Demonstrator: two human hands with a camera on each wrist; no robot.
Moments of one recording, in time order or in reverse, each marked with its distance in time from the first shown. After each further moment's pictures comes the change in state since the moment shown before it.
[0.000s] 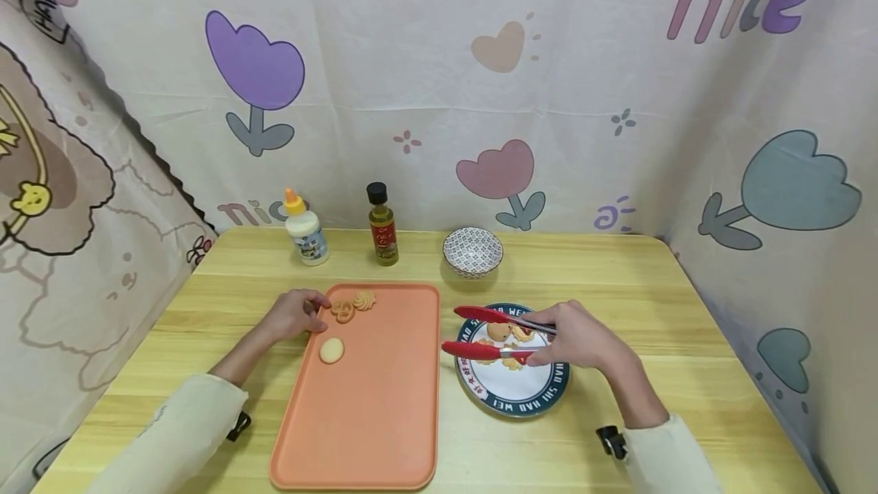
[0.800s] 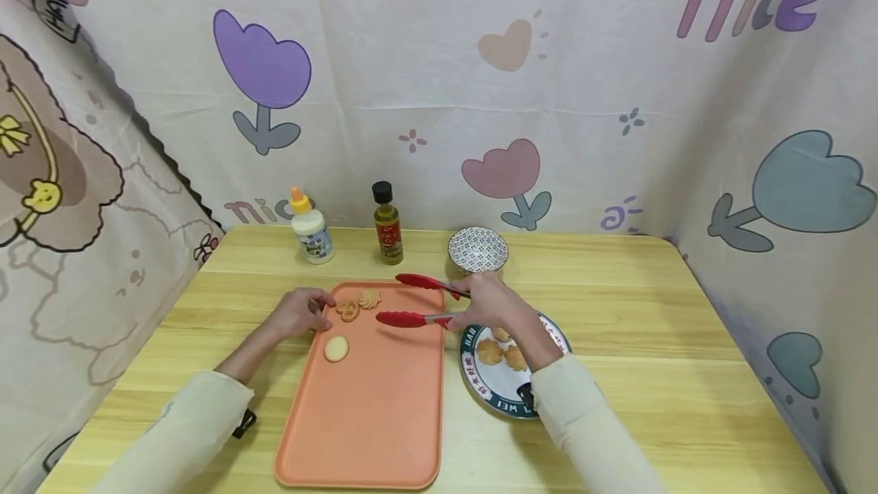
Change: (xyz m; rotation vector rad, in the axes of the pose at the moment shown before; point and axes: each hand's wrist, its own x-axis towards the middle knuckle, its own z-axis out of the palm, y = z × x) left_hand 0.000 -0.002 0.002 0.013 0.015 0.035; right_hand 0.096 -0.070 0.035 -0.060 0.035 -0.168
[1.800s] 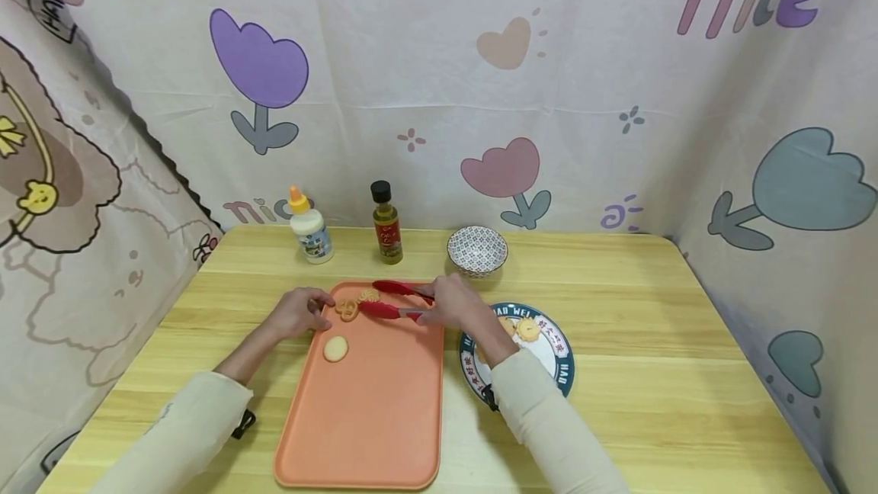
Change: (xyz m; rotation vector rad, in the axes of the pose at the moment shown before) left_hand 0.002 0.002 0.000 0.020 -0.001 0.001; right_hand 0.034 -0.028 0.032 0.008 -0.007 0.071
